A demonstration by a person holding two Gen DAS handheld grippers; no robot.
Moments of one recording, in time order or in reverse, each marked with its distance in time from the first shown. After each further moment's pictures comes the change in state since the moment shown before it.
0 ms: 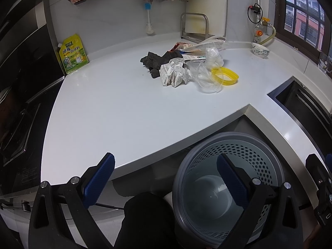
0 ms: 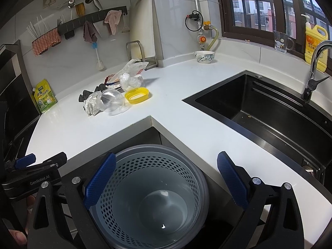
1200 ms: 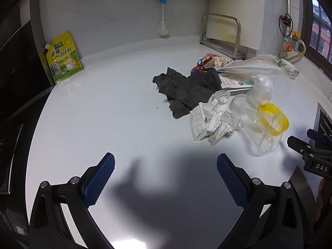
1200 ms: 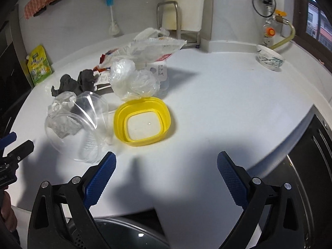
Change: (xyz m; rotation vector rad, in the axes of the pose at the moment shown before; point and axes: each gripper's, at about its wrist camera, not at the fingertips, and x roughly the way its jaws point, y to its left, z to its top) left arm 0.129 0.045 0.103 -0.058 -0.001 0.018; right arm 0.236 0.037 0.124 -0.279 0.235 0.140
